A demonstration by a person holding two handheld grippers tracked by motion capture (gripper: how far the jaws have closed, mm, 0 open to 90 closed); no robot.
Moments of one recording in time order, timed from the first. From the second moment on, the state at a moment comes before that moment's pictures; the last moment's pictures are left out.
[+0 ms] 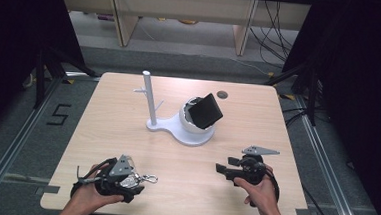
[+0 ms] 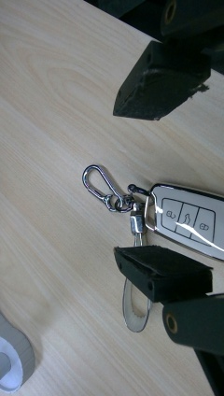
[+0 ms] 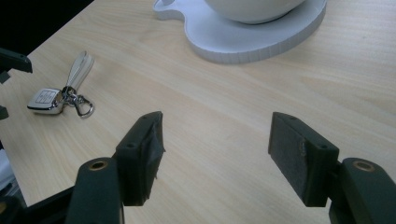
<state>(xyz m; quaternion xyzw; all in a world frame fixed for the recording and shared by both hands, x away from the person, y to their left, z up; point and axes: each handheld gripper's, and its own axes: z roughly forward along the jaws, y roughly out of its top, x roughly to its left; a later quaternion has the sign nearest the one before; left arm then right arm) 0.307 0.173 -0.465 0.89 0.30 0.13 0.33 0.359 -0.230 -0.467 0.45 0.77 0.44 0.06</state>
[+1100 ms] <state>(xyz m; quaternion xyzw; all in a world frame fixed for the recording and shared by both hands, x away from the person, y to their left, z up) 0.338 0.154 -0.469 0.92 0.26 0.10 0.29 0.335 -0.217 -0.489 0.42 0.80 0.42 0.03</state>
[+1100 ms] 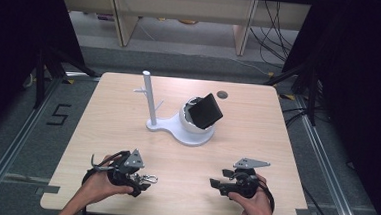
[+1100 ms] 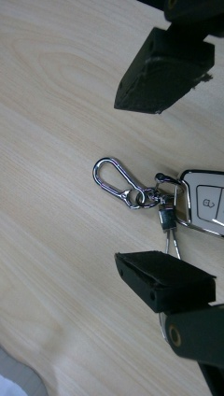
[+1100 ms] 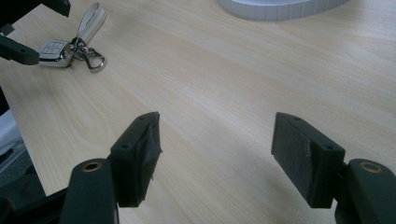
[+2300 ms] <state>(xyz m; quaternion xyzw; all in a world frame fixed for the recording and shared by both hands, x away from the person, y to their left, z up) 0.355 0.136 -0.486 0.96 0.17 0.08 0.19 0.335 -0.216 -0.490 0.41 0.81 0.42 0.03</state>
